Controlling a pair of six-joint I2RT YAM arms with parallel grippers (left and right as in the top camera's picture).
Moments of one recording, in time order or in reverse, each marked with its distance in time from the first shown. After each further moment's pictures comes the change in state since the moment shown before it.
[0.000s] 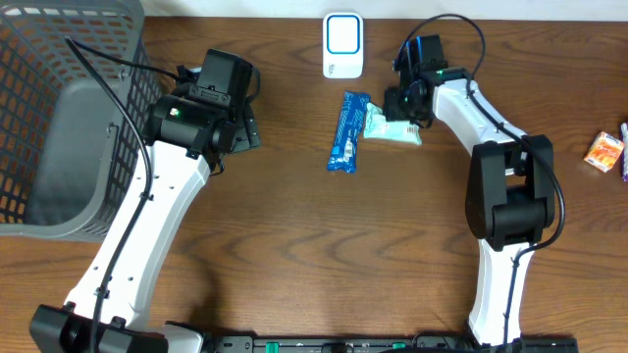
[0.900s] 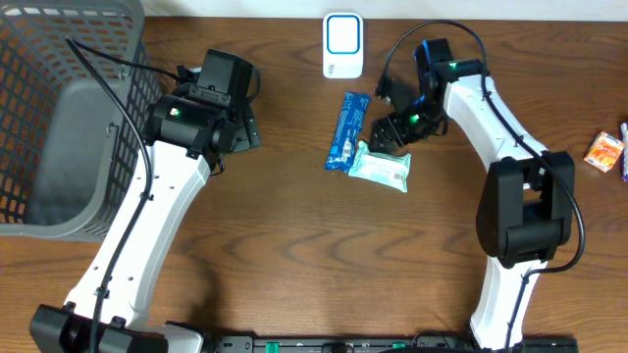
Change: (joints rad) left arm 0.000 0.000 0.000 0.000 0.000 0.000; right arm 0.000 -0.126 -0.003 -0.376 -0.286 -0.520
